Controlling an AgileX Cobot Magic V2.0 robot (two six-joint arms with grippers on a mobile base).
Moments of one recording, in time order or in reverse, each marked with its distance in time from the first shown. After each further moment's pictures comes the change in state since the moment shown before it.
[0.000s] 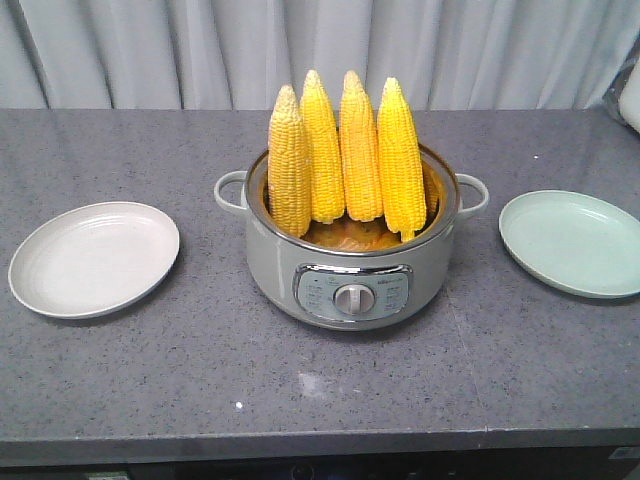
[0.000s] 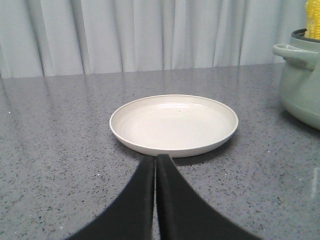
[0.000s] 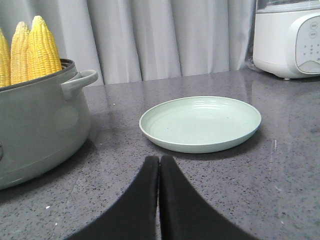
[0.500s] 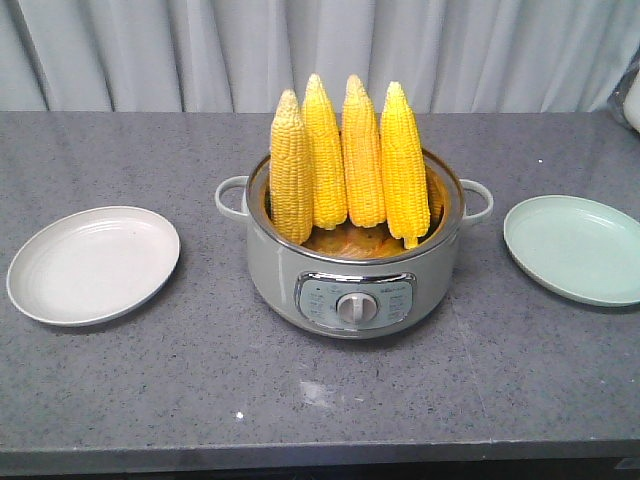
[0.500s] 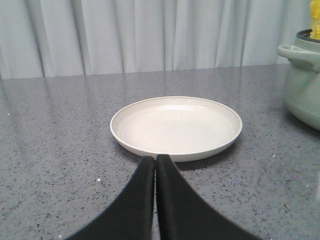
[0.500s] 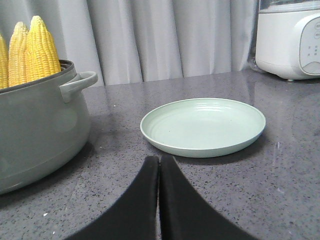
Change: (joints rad) left arm 0.000 0.000 0.000 0.000 0.000 0.000; right arm 0.000 0.000 0.000 0.000 0.000 0.000
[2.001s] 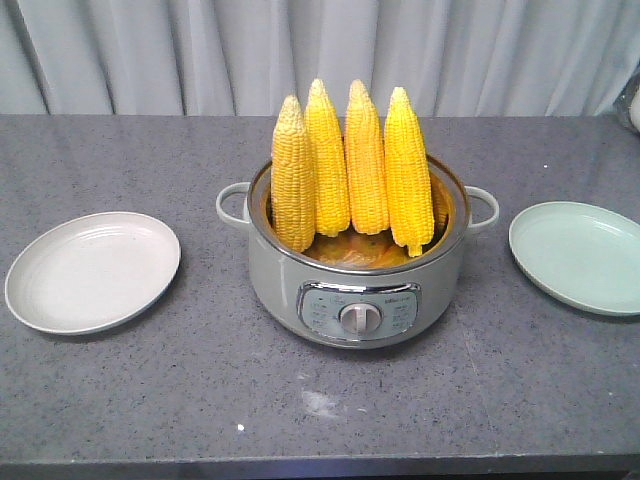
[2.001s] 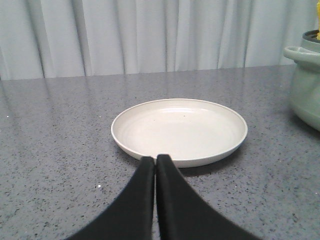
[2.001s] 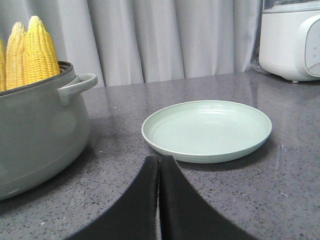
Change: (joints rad) left arm 0.000 0.000 0.000 0.000 0.000 0.000; right arm 0.000 0.000 0.000 0.000 0.000 0.000
